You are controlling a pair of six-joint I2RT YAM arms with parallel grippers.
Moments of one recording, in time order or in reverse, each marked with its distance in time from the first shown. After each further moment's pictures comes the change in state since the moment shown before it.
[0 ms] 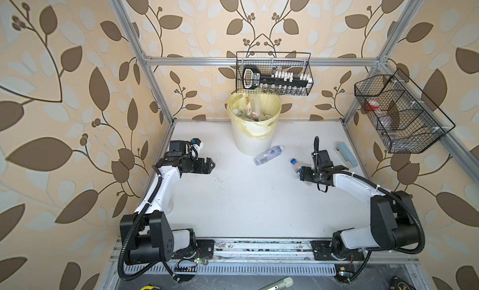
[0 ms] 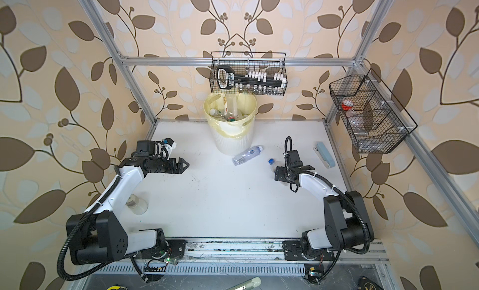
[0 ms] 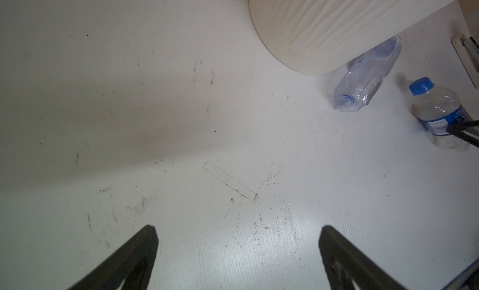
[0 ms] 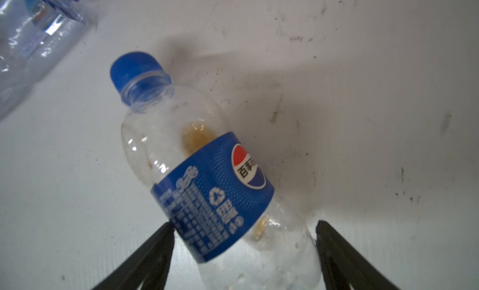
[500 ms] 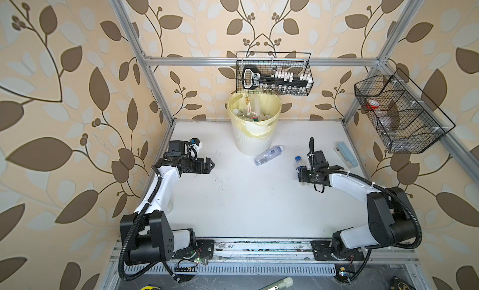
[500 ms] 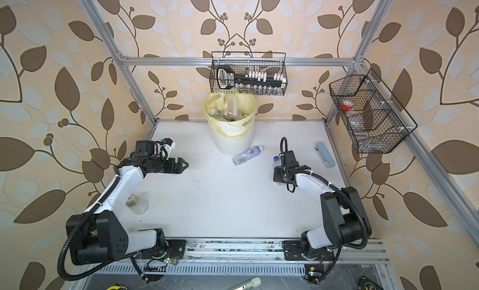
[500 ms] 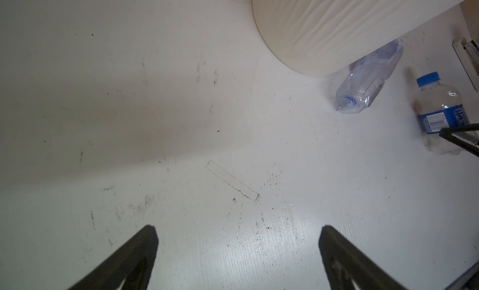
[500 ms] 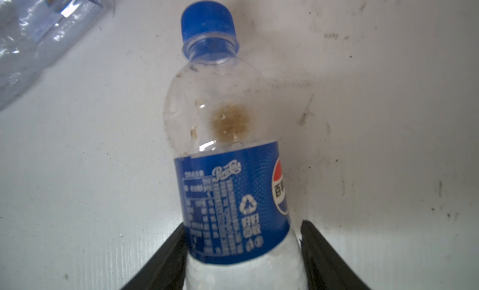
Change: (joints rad) left arm 0.010 0.000 0.000 0.000 0.003 0.000; right arm 0.045 0.031 0.000 0.039 -0.001 -0.003
